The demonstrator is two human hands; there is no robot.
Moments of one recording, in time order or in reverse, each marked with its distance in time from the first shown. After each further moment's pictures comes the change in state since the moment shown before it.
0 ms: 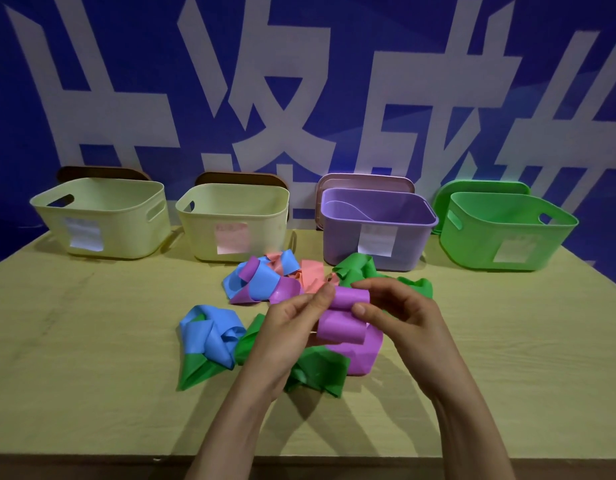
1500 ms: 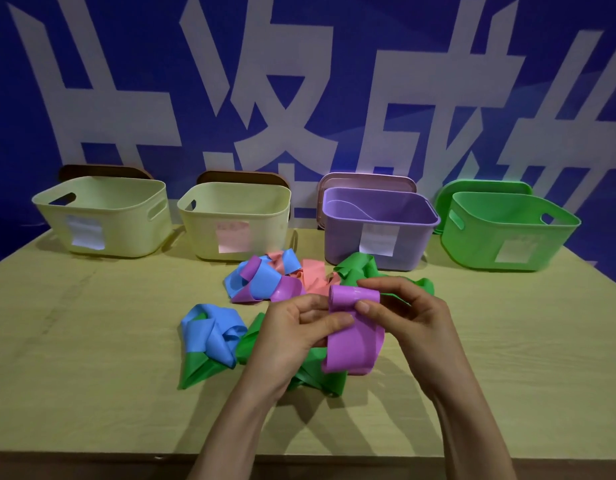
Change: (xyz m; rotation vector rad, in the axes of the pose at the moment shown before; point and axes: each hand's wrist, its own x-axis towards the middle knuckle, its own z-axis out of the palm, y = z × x) left_hand -0.003 0.000 -0.002 0.071 -0.066 0.070; right_hand -0.002 -0.007 0.004 0.012 0.065 -0.017
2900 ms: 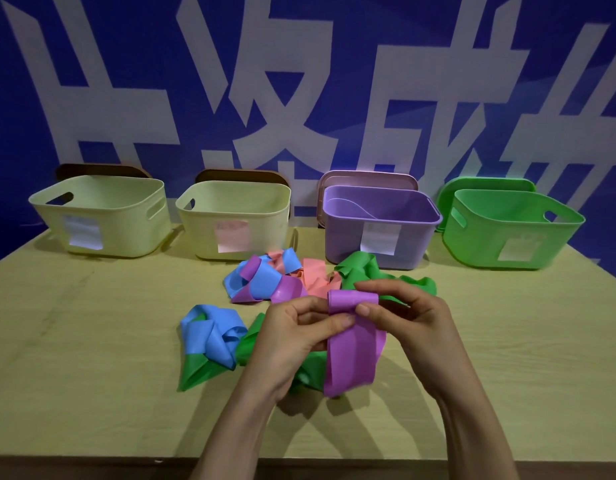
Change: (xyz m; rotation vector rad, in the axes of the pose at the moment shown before) left_hand 0.001 0.001 -0.001 -0.009 0.027 -0.037; right_hand 0.003 0.001 -0.001 0.020 -0.046 0.006
